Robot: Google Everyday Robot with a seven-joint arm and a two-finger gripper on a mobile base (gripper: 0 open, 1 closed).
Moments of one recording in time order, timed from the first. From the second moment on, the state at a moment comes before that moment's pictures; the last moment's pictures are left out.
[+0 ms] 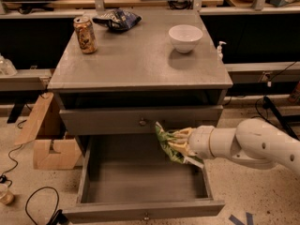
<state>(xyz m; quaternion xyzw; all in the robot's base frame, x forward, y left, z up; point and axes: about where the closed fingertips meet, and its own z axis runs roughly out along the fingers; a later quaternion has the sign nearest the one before) 0.526 -0.093 0.667 -0.50 0.73 0.19 0.44</state>
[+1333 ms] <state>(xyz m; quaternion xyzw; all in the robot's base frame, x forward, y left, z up) 0.546 -0.061 0.508 -0.45 0.76 0.25 0.40</state>
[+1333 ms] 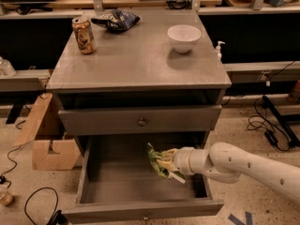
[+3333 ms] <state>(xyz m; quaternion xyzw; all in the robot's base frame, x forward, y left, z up) 0.556 -0.017 0.468 -0.43 0.76 0.29 0.40</state>
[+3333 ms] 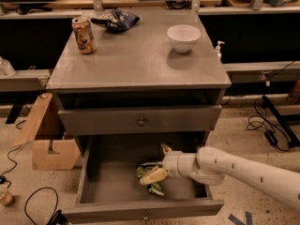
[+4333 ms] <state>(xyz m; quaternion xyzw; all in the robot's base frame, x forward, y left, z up) 0.502 -0.070 0.519 -0.42 0.76 0.25 0.43</state>
